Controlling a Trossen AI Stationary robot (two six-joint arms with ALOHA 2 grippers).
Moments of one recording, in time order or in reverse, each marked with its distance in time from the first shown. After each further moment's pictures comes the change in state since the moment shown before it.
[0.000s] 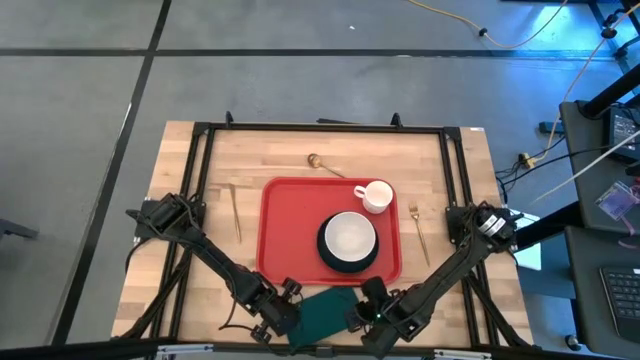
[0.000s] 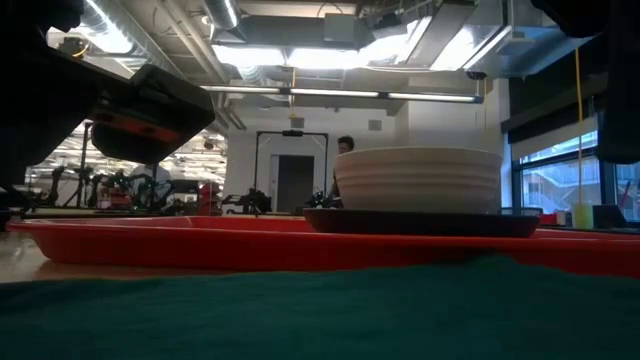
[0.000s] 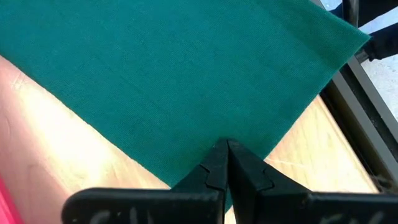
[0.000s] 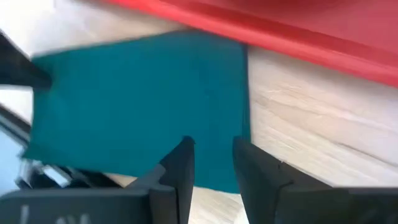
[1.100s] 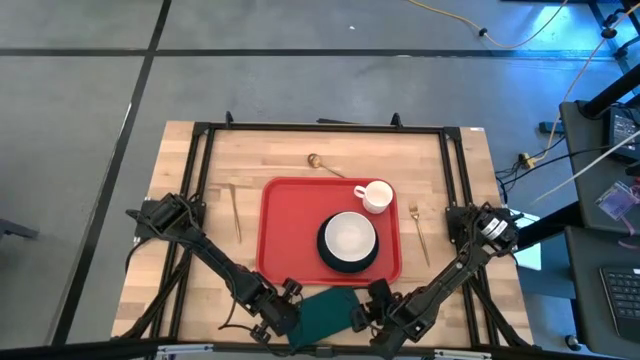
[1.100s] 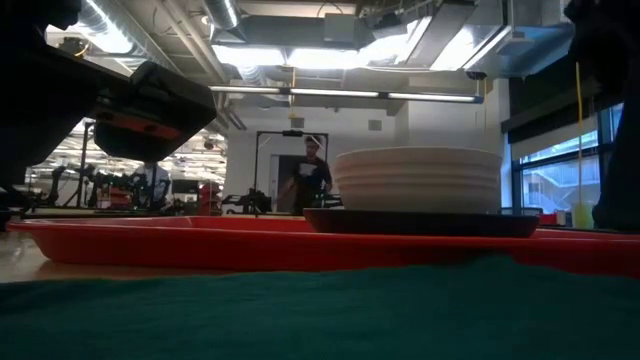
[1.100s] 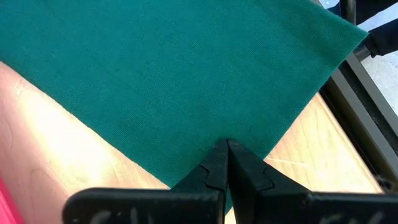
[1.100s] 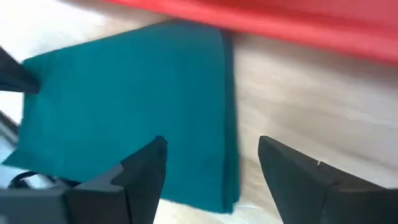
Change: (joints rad) left arm 0.001 0.000 -0.002 0.005 -0.007 0.027; right arm 0.040 0.006 -0.168 0.225 0.109 0.079
